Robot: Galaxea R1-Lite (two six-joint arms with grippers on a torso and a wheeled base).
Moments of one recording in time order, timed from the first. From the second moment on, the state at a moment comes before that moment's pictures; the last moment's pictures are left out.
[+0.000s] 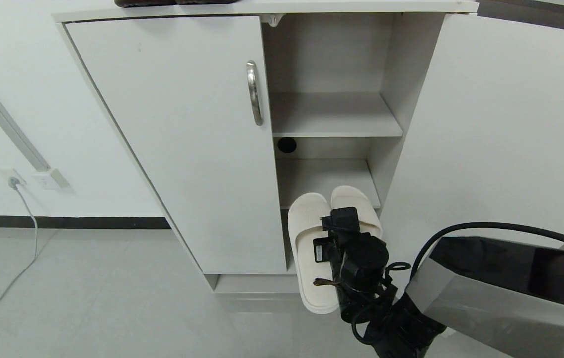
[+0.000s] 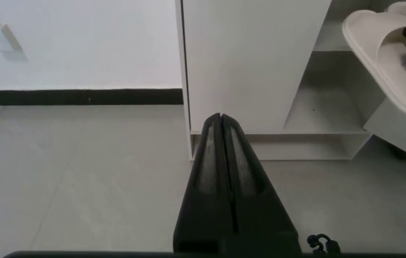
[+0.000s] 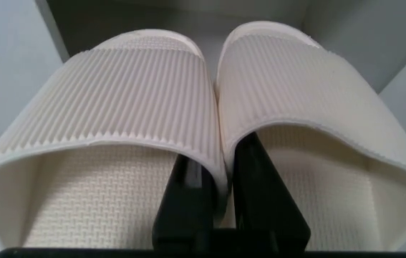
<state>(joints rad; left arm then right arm) 0.00 0.00 0.00 0.00 0.04 0.02 0.83 2.37 -1.02 -1.49 -0.74 -0.12</state>
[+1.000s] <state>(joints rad) 0.00 0.00 0.00 0.00 0.04 0.01 0.78 2.44 -1.04 -1.45 -0.74 -0.08</state>
